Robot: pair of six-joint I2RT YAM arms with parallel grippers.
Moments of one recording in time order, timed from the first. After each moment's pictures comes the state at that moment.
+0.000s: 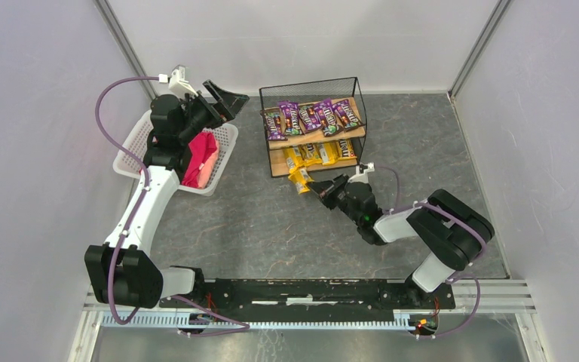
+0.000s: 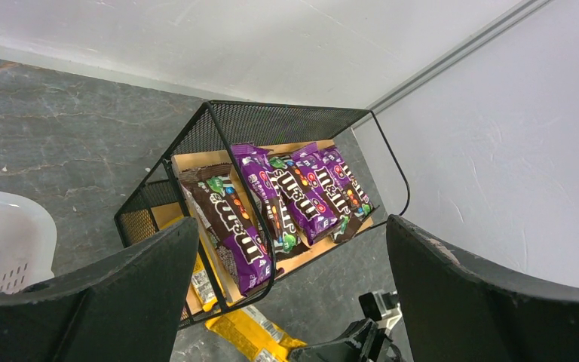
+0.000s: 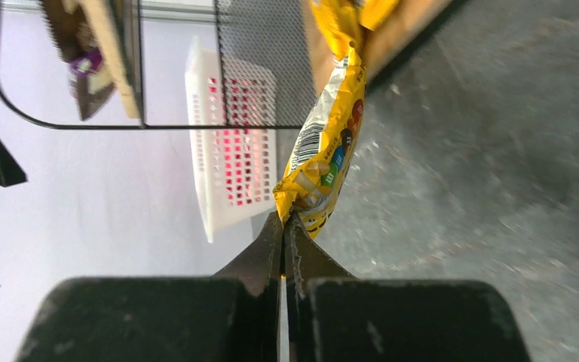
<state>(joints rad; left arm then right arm) -0.10 1.28 1.14 0.08 0.40 -0.68 0.71 1.63 0.40 0.97 0.12 1.38</state>
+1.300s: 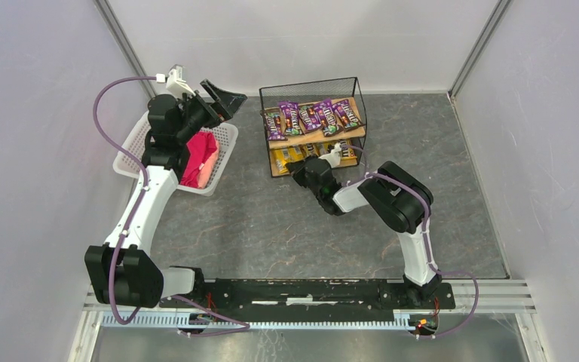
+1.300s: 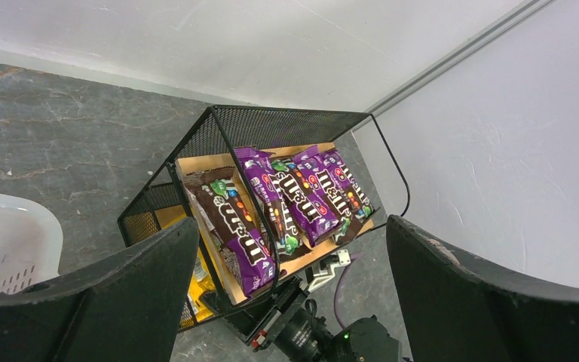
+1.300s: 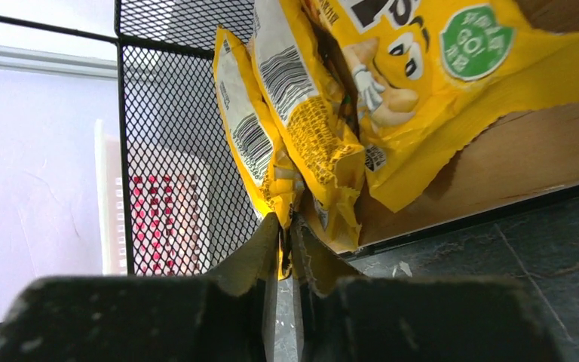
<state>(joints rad) -0.08 1.28 1.14 0.08 0.42 -0.68 0.74 2.08 0.95 0.79 0.32 1.25</state>
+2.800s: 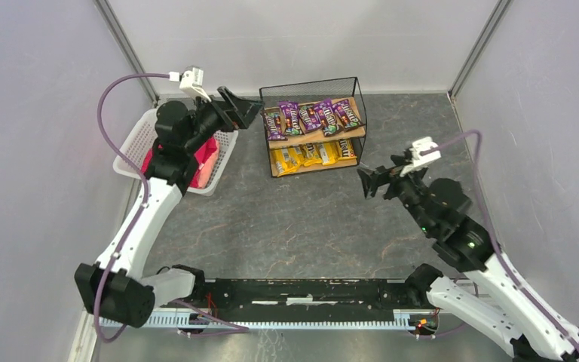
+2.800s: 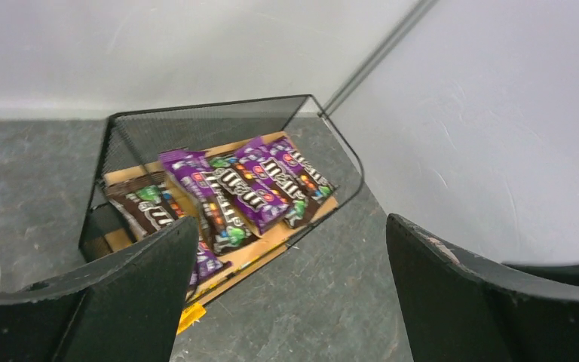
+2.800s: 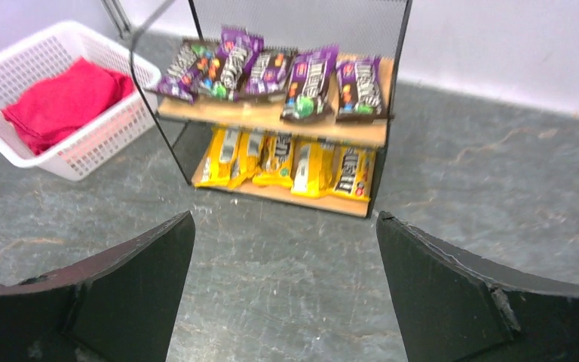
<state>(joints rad) -0.21 1.20 1.14 0.07 0.36 -0.60 0.70 0.65 0.80 -0.25 0.29 0.12</state>
